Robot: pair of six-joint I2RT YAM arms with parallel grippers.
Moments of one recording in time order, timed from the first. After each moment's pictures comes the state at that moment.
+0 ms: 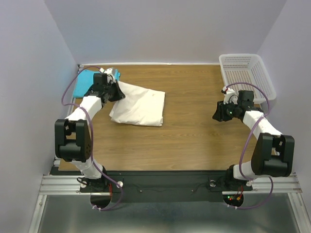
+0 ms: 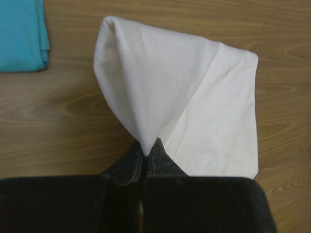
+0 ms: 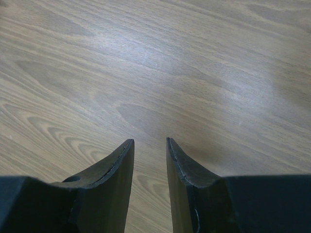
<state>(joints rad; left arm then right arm) -0.08 1.62 1.11 -0.20 0.31 -0.32 -0.15 1.41 0.86 -0.37 -0.56 -0.27</state>
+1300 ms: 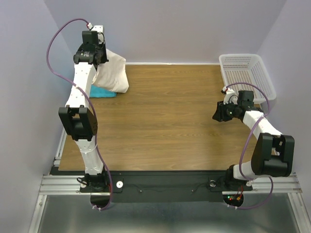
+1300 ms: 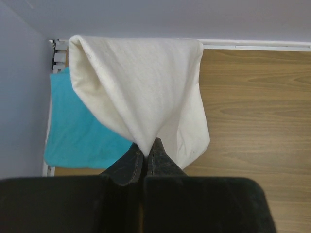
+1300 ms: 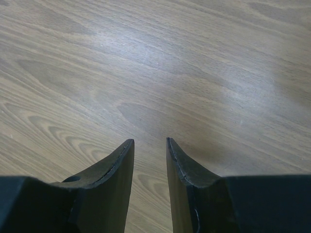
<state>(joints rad) -0.03 1.98 2.12 -0.66 -0.06 -0.02 -0.15 1.41 0.86 -0.37 -0.57 -0.27</state>
